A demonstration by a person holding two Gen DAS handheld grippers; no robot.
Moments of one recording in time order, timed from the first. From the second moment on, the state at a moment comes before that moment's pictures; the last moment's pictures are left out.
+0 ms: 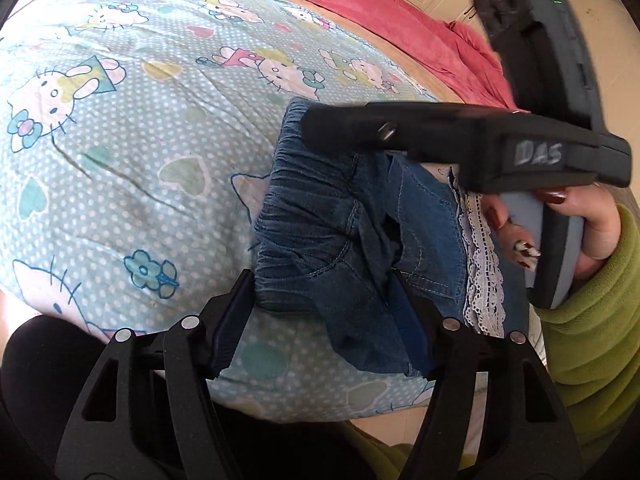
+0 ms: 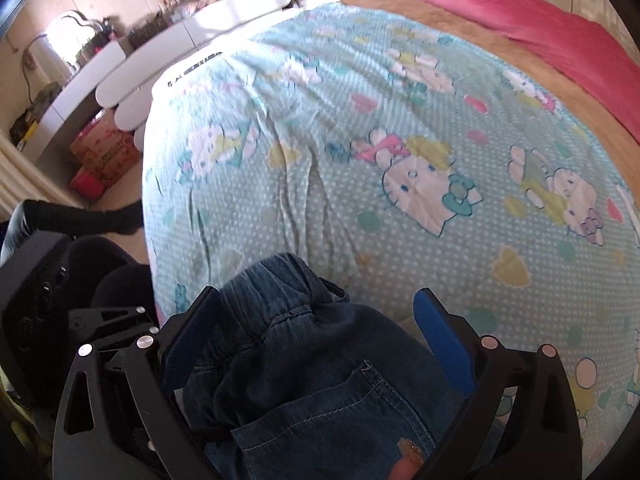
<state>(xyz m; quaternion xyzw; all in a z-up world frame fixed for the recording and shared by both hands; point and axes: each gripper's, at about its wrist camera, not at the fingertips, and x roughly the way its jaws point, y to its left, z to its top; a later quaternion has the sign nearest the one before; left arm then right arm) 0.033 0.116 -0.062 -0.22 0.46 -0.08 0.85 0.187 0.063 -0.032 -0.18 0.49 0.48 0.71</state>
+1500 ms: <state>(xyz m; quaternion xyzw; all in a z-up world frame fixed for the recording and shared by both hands) 0.055 0.025 -0.019 -0.18 0.44 -0.16 0.87 0.192 -0.084 0.024 -0.04 0.42 0.50 0.75</state>
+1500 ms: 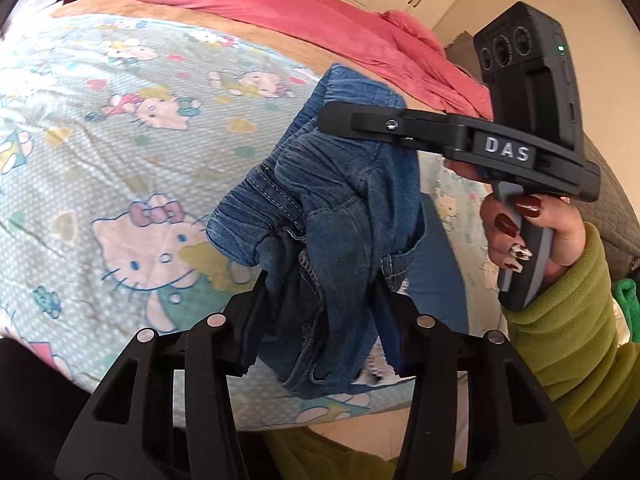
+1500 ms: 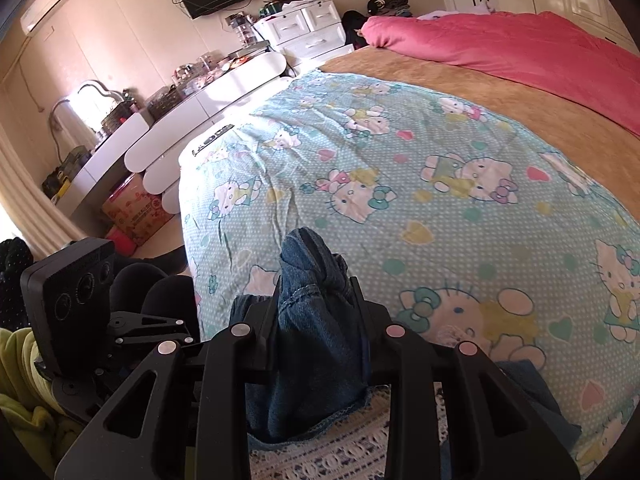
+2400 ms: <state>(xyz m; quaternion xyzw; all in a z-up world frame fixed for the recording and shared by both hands) 0.053 -0.036 -0.019 -0.14 0.44 -0.30 0.83 0.195 -0.204 0.020 0.01 0.44 0.37 0.82</state>
